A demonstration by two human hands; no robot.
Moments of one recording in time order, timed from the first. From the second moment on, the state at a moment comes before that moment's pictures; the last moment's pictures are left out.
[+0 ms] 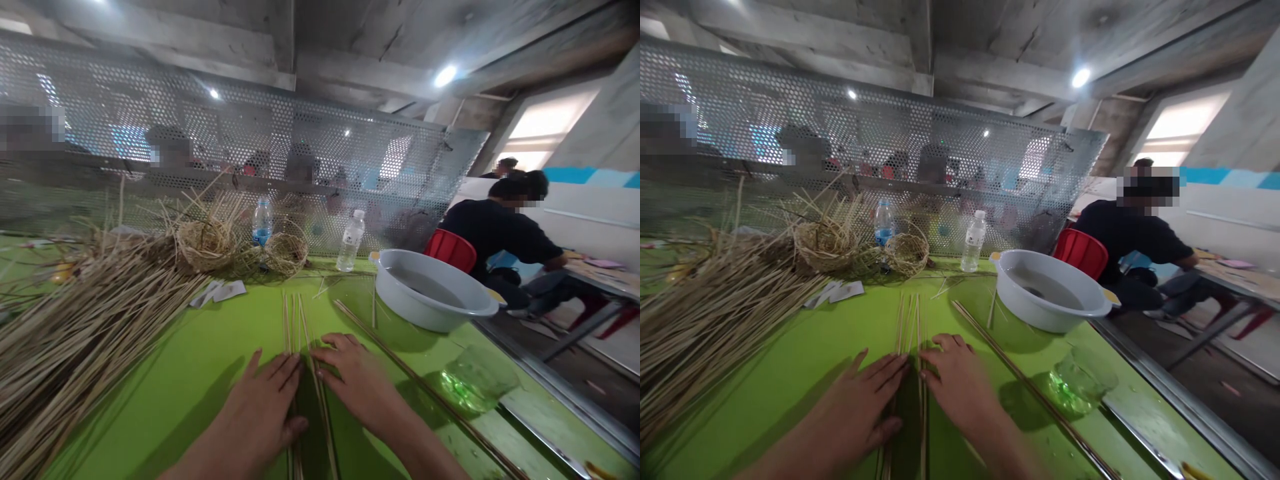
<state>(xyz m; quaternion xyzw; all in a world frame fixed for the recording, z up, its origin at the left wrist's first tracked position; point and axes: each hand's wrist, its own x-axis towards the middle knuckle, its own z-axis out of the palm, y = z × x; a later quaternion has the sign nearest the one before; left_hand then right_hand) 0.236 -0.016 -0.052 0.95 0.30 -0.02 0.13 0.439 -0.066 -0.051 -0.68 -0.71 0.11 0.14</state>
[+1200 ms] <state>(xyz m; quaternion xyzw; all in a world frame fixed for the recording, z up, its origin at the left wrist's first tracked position) 0.215 0.003 -0.060 0.95 0.29 0.00 0.12 0.432 -0.068 -0.052 -0.64 -0.76 0.10 0.12</state>
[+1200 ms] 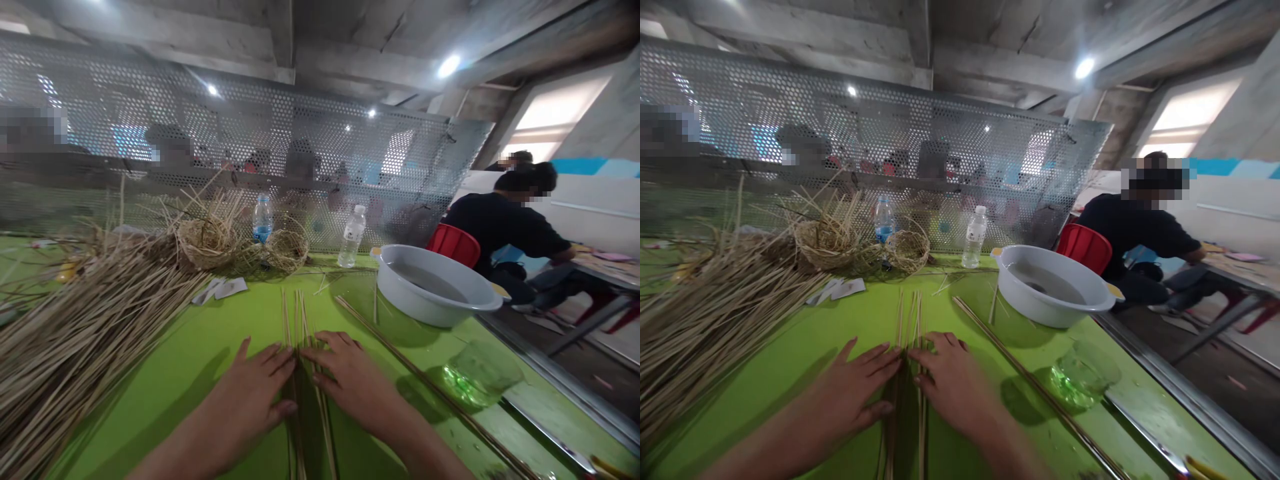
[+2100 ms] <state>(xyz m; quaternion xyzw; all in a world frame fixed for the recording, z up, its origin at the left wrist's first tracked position) 0.211 0.004 -0.053 0.95 0.28 -0.01 0.14 0.433 -0.068 -0.052 -0.62 -0.76 0.09 0.13</state>
